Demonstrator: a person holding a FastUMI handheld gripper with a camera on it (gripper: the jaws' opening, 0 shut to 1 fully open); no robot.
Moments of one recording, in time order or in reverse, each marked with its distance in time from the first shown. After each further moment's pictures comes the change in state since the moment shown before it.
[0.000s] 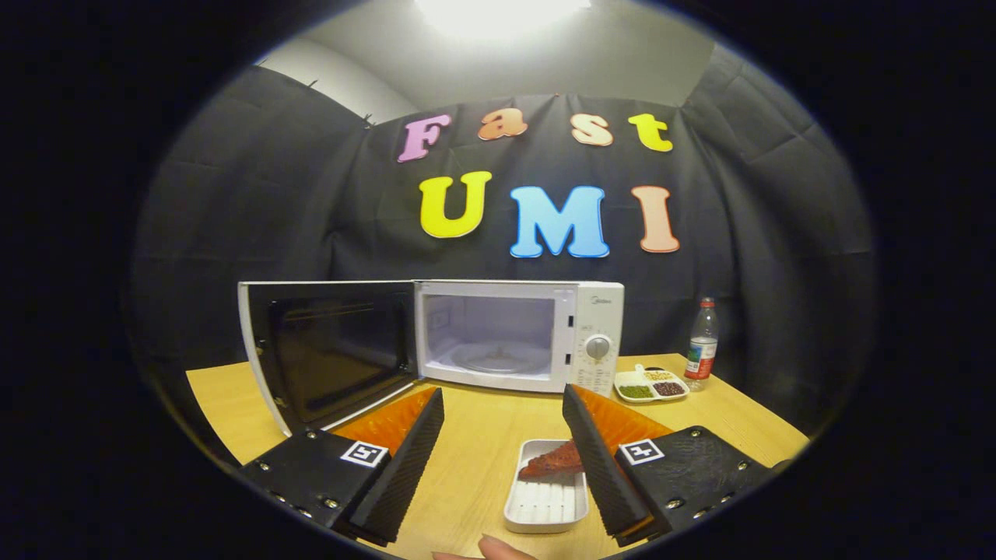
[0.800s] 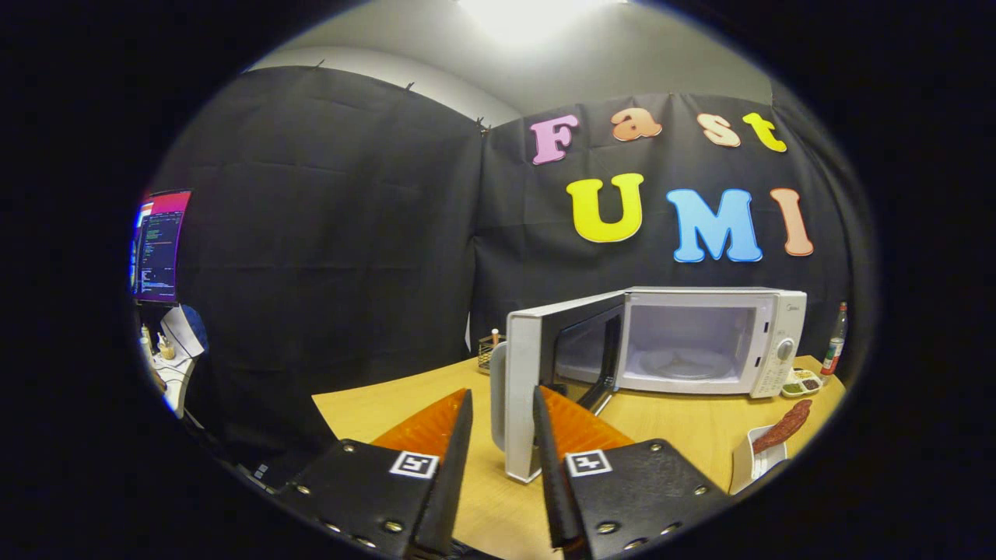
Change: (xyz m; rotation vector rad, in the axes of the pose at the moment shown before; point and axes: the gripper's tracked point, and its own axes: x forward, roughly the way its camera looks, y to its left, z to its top) arm -0.056 0.272 0.027 -0.045 -0.033 0.447
